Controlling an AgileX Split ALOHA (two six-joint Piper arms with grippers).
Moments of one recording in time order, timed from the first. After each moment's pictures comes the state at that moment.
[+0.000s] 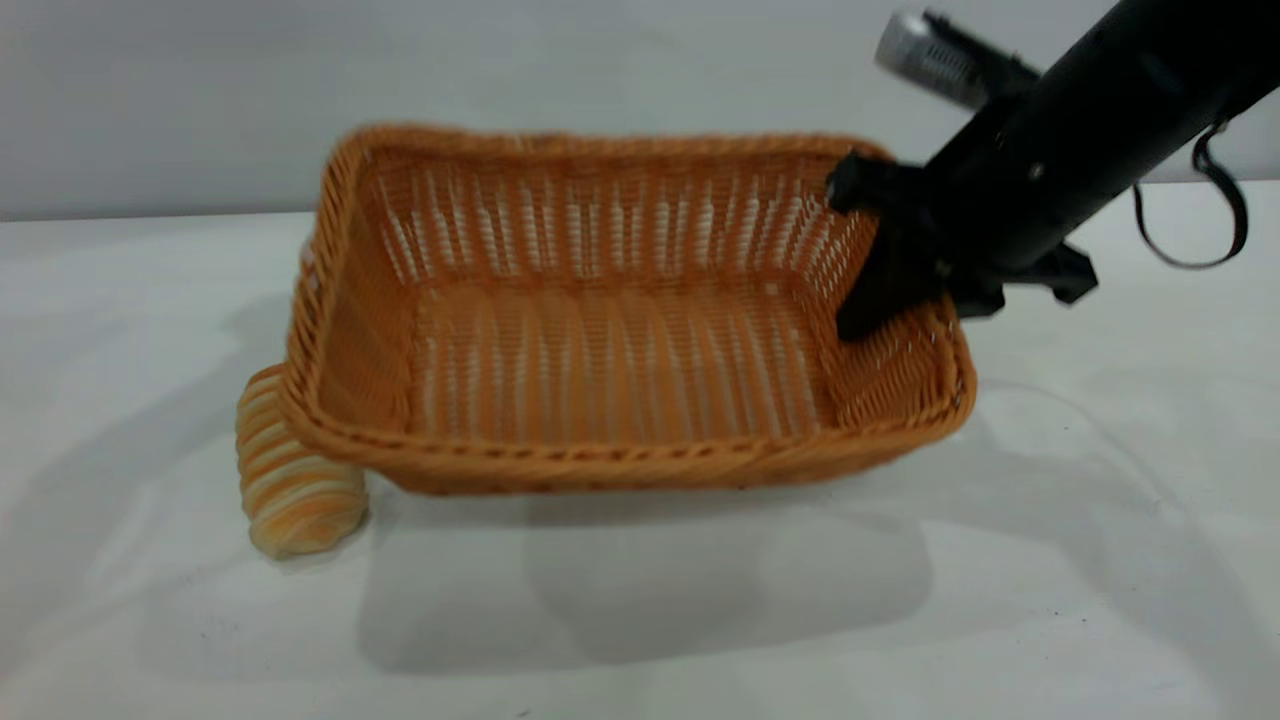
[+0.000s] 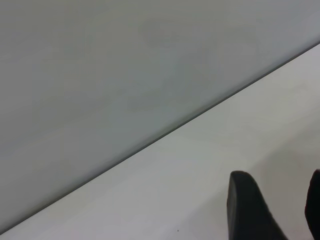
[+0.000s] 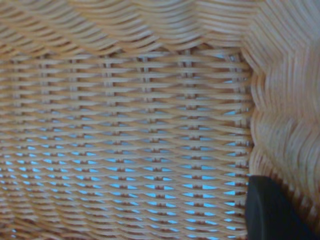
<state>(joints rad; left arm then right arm) -0.01 1.92 -1.42 -1.14 0.38 1.39 0.25 2.06 -1.14 1.01 0.46 -0.59</state>
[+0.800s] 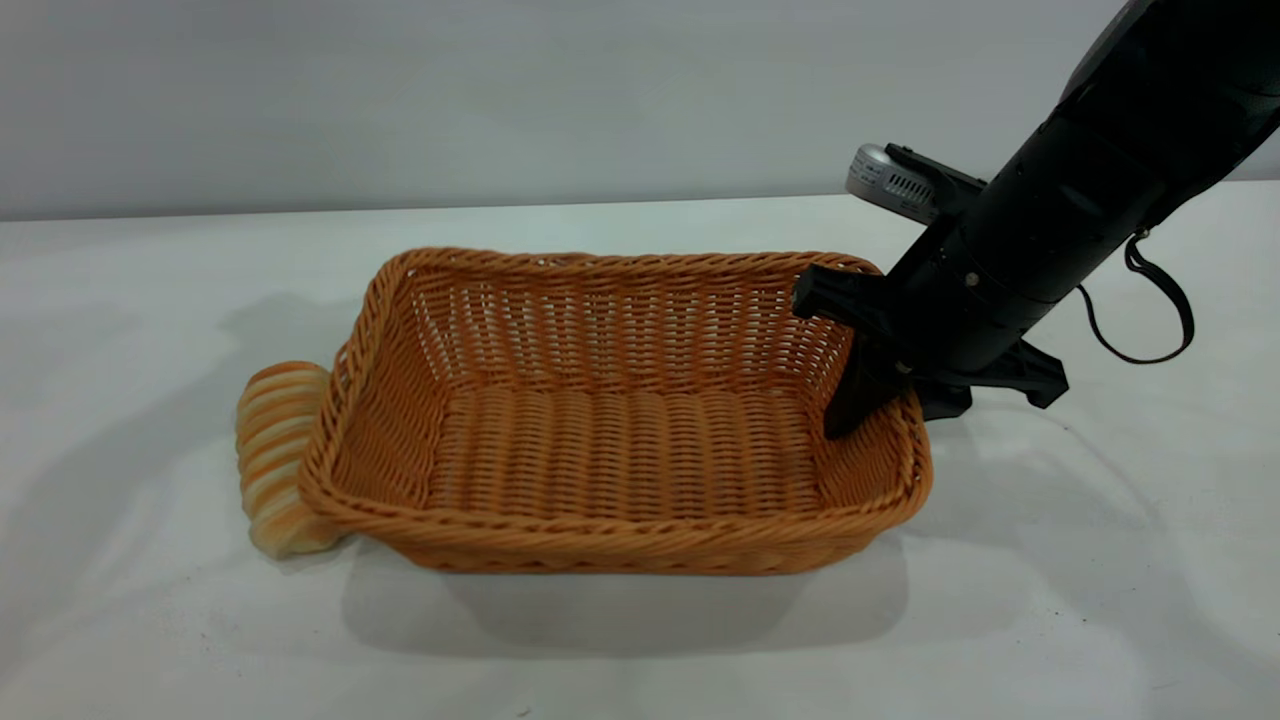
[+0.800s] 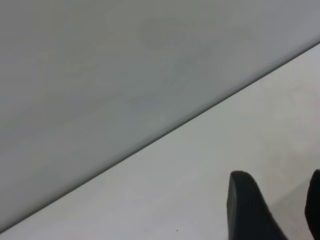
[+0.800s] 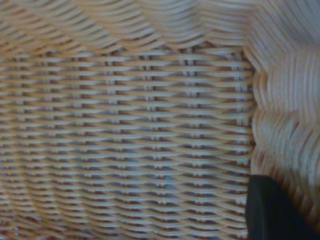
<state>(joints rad) -0.01 1.92 -1.42 -1.14 0.38 1.39 0.30 2.18 -1.16 0.95 0.39 -0.41</state>
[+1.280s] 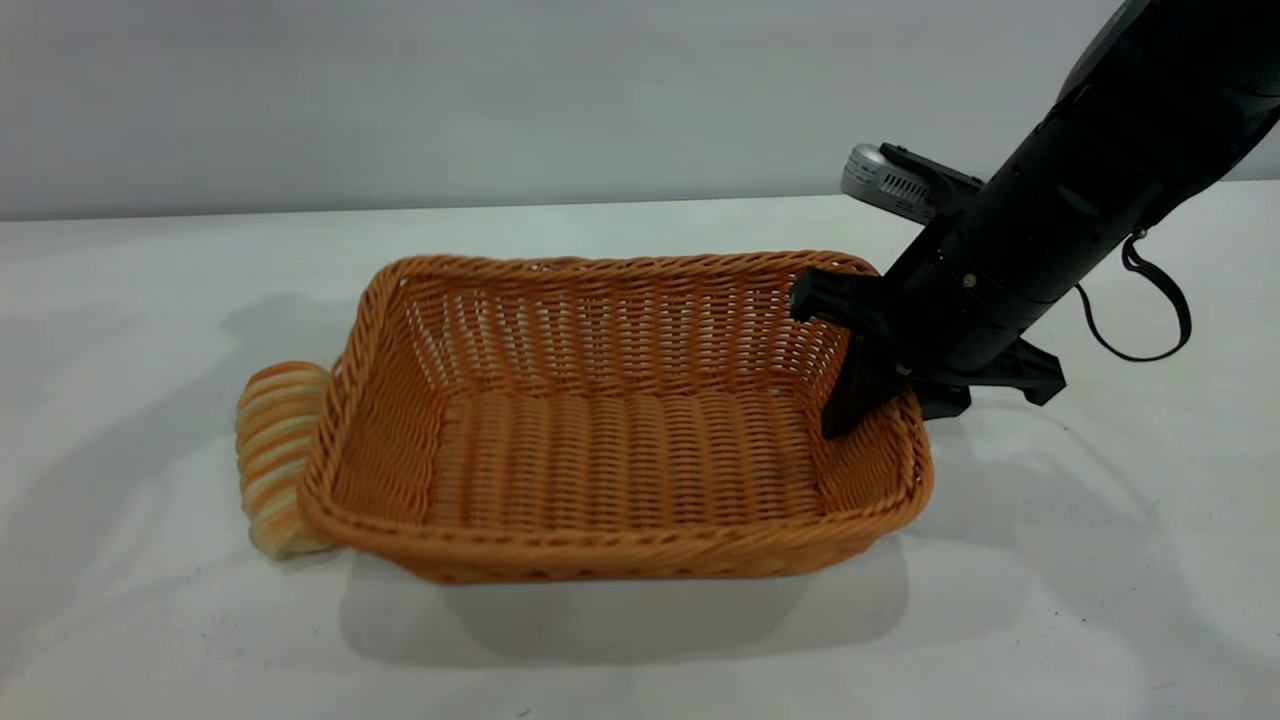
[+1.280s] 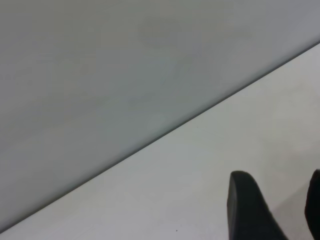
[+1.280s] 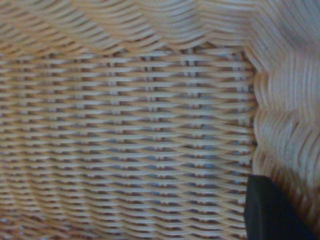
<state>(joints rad) -0.01 1.92 -1.42 -1.14 0.38 1.39 0.31 2.18 -1.16 0.95 0.38 -0.44</state>
